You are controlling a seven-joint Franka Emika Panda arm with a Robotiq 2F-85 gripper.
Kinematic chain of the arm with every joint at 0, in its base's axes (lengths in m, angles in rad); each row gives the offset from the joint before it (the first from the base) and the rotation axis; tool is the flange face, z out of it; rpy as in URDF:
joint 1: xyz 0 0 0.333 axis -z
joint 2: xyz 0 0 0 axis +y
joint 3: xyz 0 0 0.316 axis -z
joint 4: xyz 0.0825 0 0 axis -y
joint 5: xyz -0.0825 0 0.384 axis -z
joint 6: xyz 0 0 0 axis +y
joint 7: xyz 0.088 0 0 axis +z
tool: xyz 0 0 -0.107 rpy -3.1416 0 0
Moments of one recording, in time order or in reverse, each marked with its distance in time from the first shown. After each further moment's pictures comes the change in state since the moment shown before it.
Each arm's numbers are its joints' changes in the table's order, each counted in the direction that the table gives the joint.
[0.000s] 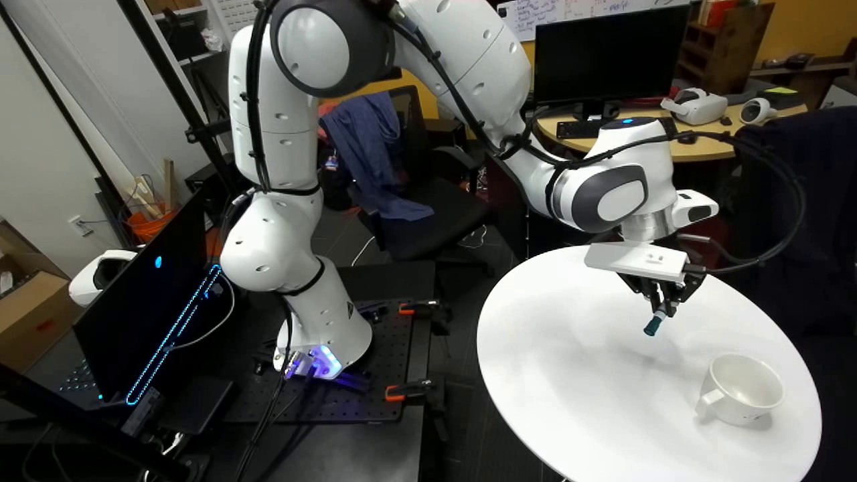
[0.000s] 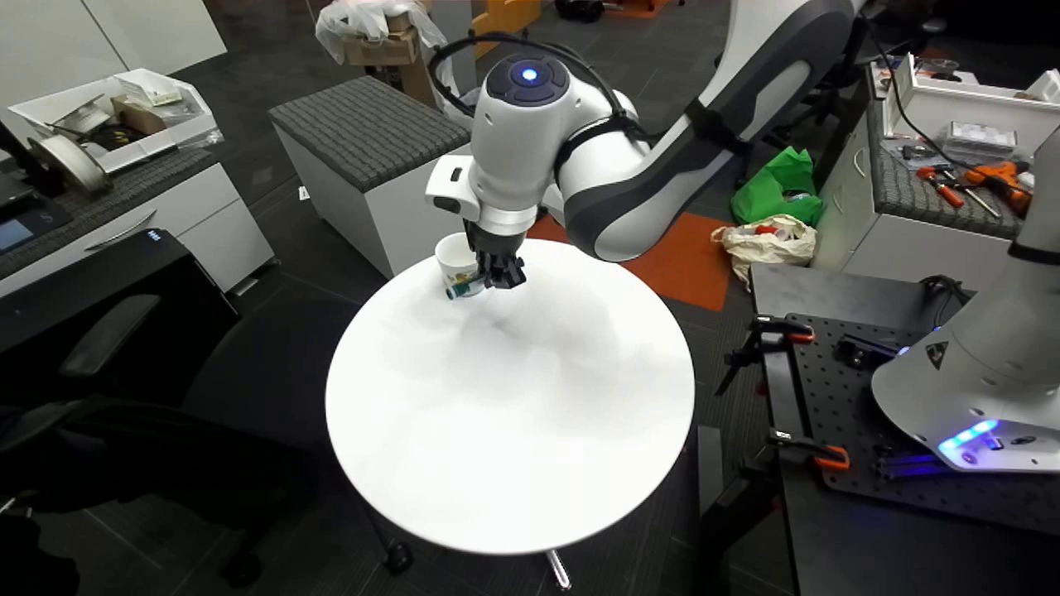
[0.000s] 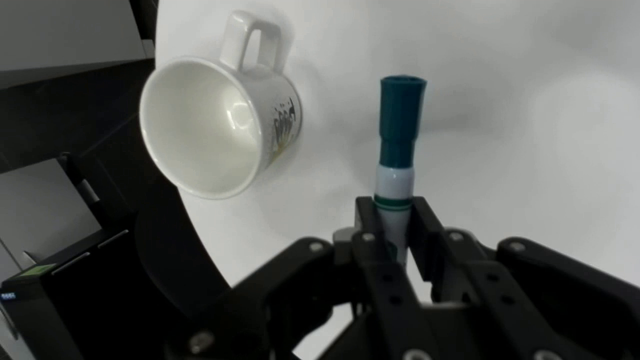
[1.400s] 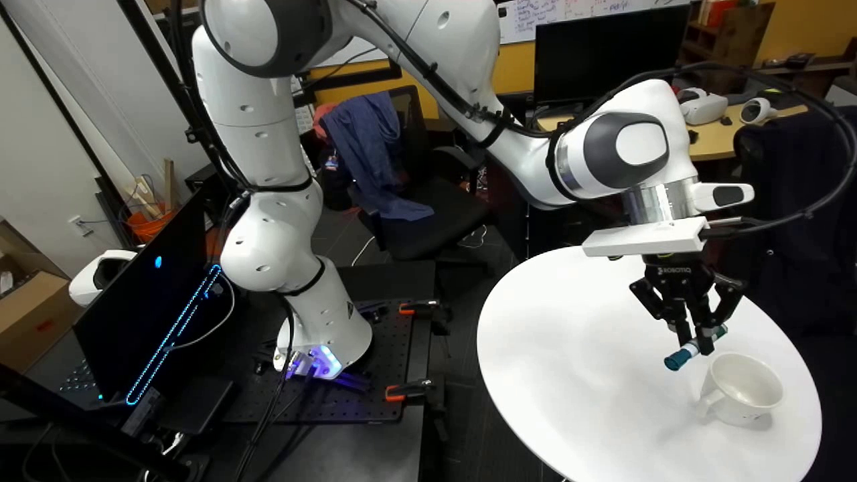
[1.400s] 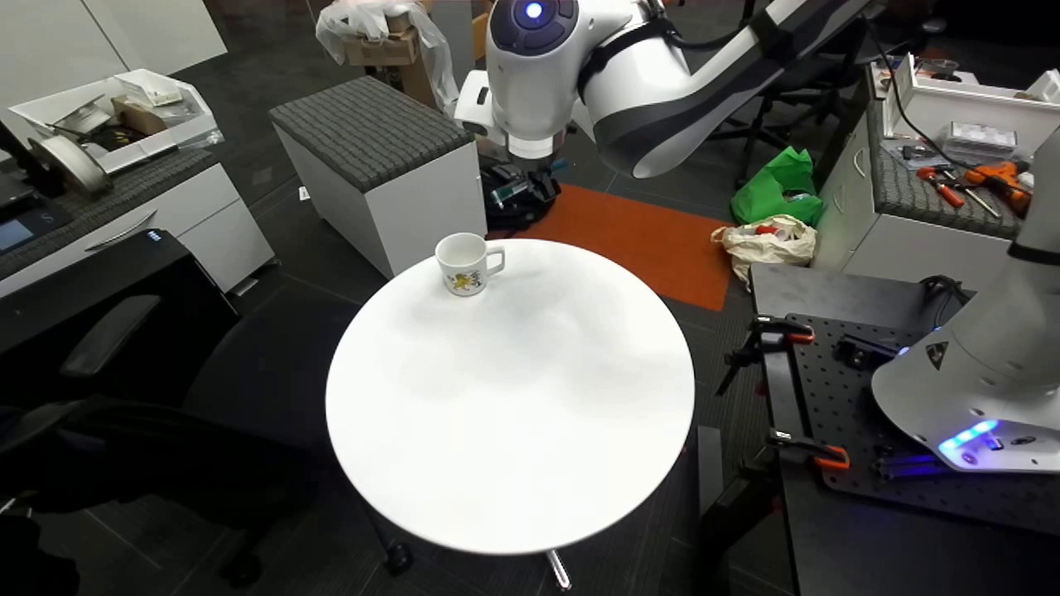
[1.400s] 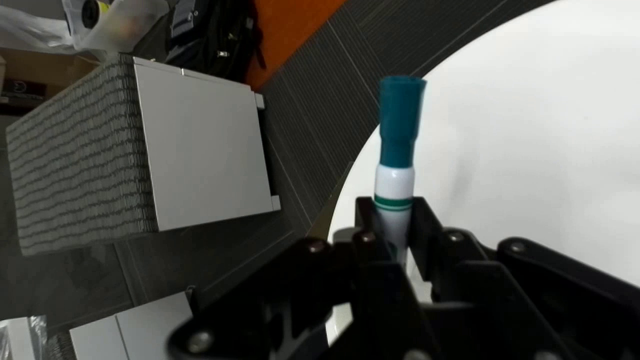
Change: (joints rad) arm -0.002 -0.166 0.088 0.005 0.386 0.360 -0.241
